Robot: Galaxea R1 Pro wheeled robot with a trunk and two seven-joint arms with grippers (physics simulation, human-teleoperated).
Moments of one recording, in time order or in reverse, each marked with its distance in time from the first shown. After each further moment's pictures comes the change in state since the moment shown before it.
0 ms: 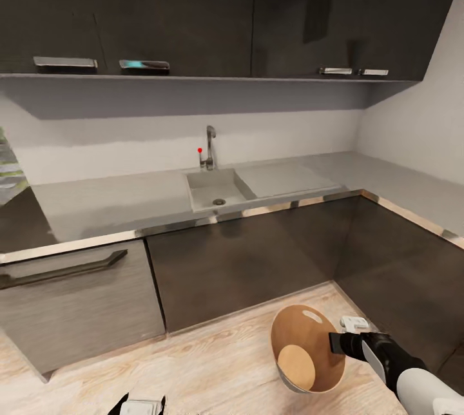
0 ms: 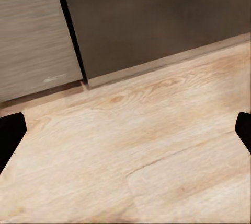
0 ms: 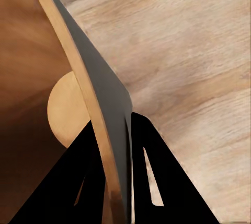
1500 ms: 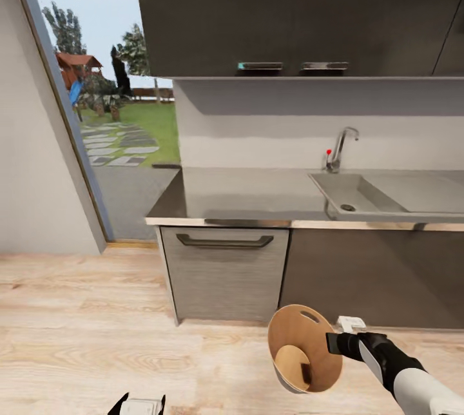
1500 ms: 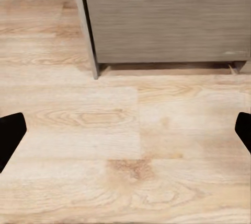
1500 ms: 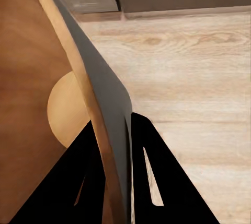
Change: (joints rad) left arm 0.000 0.000 0.000 -0.005 0.001 -0.001 0.000; right arm 0.000 0.012 0.003 0.002 -0.002 0.000 -0.001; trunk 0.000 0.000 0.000
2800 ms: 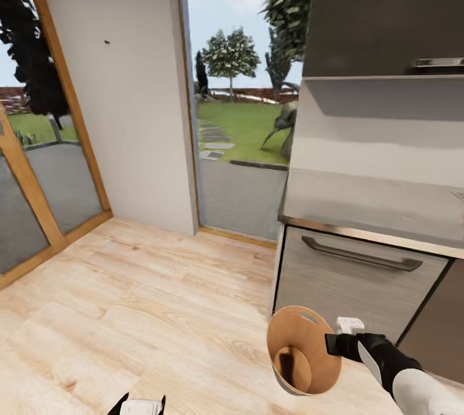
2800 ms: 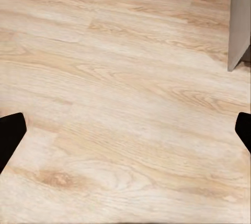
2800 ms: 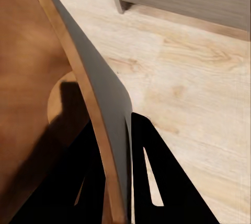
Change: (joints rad) left arm 0.000 0.000 -0.001 0.001 0.000 0.000 0.000; right arm 0.002 0.004 0.009 0.002 0.001 0.000 0.001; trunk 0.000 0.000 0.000
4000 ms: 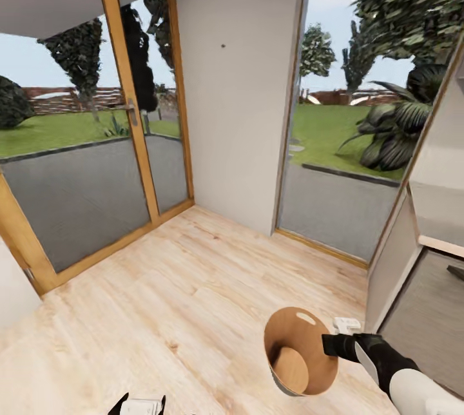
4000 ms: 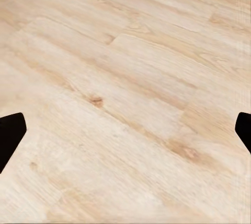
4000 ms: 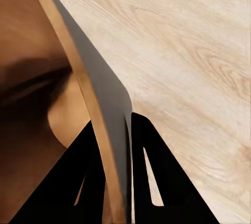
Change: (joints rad) left arm 0.000 0.000 0.000 0.000 -0.001 0.001 0.000; right arm 0.001 0.013 0.005 0.000 0.001 0.000 -0.002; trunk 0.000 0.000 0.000
